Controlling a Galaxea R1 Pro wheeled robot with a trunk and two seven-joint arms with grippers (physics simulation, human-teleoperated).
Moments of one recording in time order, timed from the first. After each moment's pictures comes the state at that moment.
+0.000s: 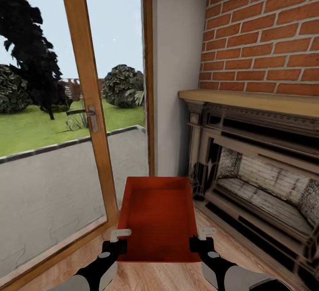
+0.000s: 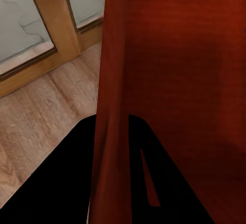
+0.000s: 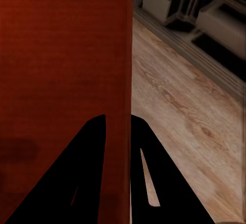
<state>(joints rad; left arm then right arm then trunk) -0.60 -0.08 -0.32 -0.19 0.34 -0.12 0.18 -0.69 0.11 0.23 0.02 -0.19 -0.29 -0.11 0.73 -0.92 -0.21</state>
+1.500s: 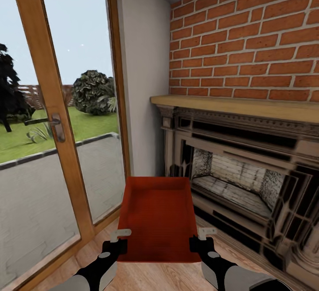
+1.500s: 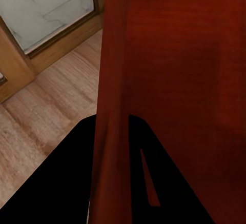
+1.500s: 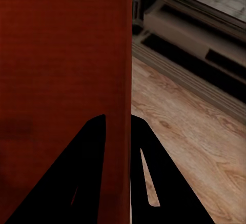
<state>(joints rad) -0.60 -0.08 -0.32 -0.19 0.34 -0.12 0.18 -0.69 0.11 0.23 0.02 -0.19 -0.28 -0.10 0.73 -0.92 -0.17</state>
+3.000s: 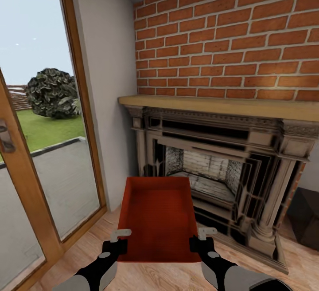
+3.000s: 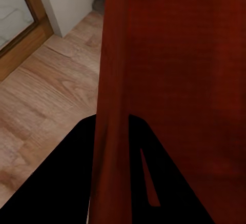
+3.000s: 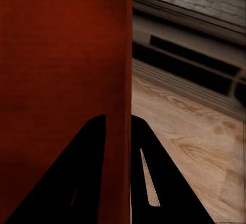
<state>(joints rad) -0.60 -0.08 -0.33 -0.19 0.34 -0.12 0.18 -0.69 0.11 0.23 0.02 -0.19 -0.29 -0.11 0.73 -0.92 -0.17</state>
